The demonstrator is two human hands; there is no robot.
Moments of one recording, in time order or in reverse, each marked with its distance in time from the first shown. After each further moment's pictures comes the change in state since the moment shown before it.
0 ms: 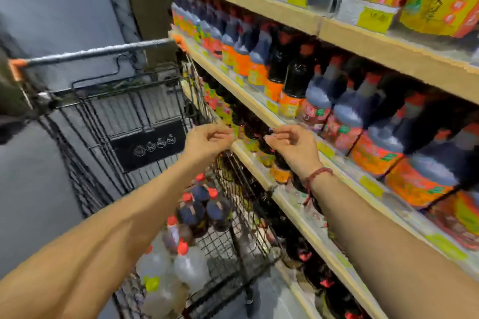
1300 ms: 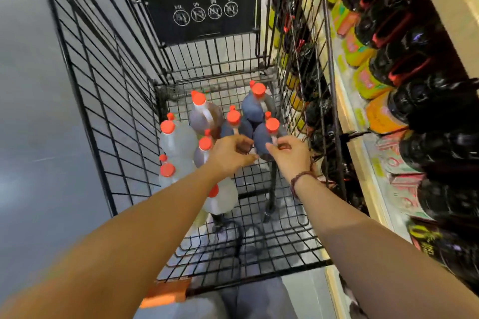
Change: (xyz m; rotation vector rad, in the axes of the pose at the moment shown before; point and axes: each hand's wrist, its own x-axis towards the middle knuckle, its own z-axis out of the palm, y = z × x) left_hand -0.038 -0.279 0.023 0.200 -0.088 -0.636; right_hand 0.009 0.264 0.172 -0.394 -0.339 0.364
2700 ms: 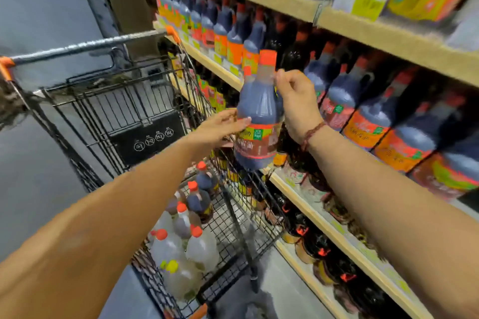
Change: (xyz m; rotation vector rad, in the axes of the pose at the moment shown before) left_hand -0.163 0.236 -0.109 -0.226 -0.520 0.547; right_hand -0.190 -0.233 -0.215 0.456 0.580 -0.602
